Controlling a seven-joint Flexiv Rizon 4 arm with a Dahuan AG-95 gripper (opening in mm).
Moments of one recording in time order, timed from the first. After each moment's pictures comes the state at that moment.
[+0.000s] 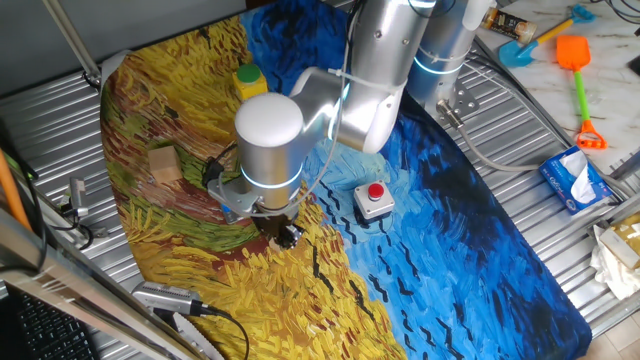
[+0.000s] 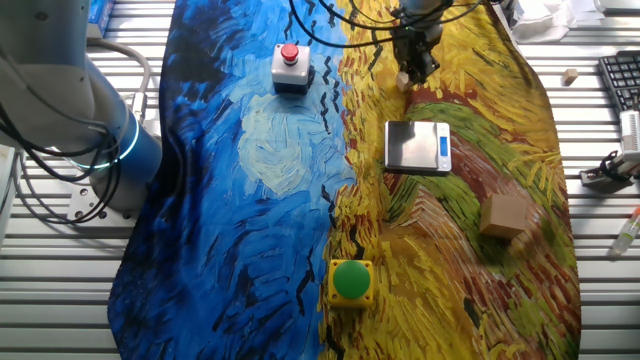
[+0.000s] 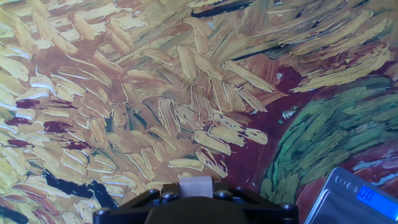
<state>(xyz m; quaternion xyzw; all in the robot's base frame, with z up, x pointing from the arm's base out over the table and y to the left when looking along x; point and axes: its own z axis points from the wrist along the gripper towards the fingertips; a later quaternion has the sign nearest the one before) 0.537 0.201 0.033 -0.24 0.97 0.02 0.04</state>
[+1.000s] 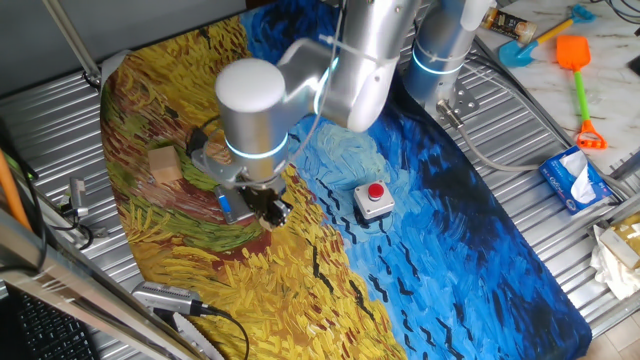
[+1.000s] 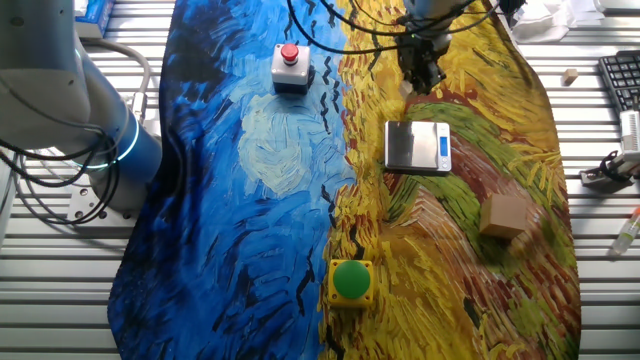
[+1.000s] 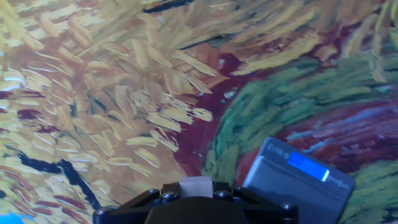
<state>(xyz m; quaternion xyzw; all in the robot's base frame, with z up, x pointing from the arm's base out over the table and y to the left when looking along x) 0.536 0.151 0.062 -0.22 0.97 0.02 0.03</state>
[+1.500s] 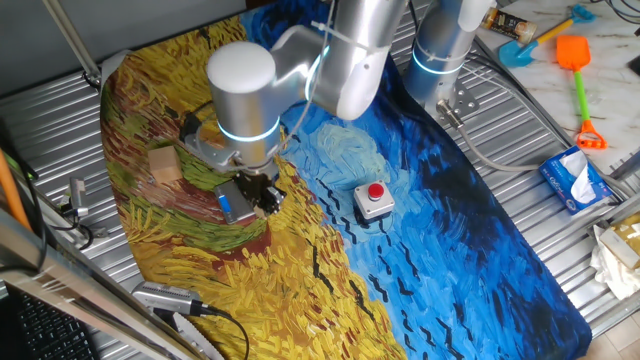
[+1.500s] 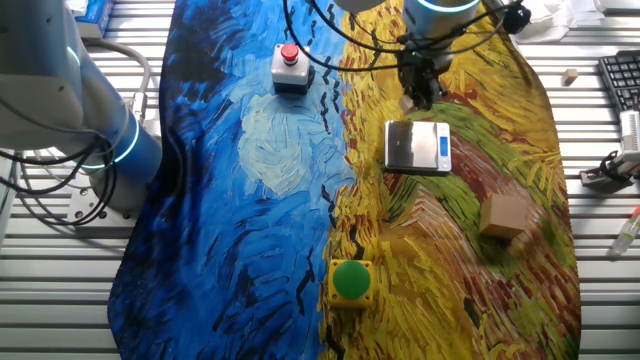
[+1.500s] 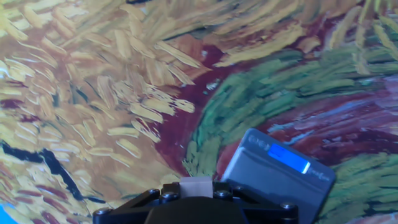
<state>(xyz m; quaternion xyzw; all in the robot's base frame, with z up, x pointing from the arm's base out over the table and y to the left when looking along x) 0.533 0.122 0.067 -0.23 0.97 0.03 0.03</state>
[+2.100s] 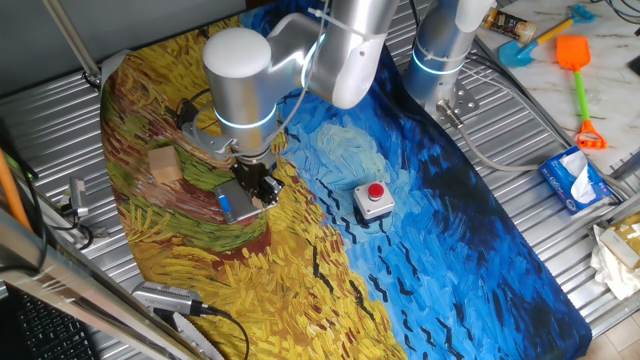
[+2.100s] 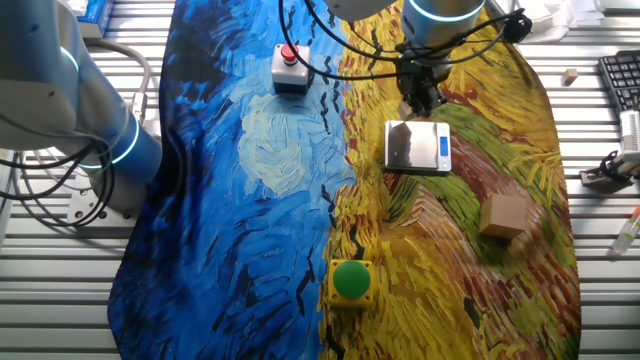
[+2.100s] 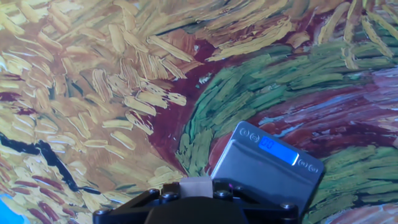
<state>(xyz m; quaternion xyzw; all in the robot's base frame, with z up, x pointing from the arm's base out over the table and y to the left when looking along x) 0.530 0.109 0.068 -0.23 0.97 0.03 0.03</state>
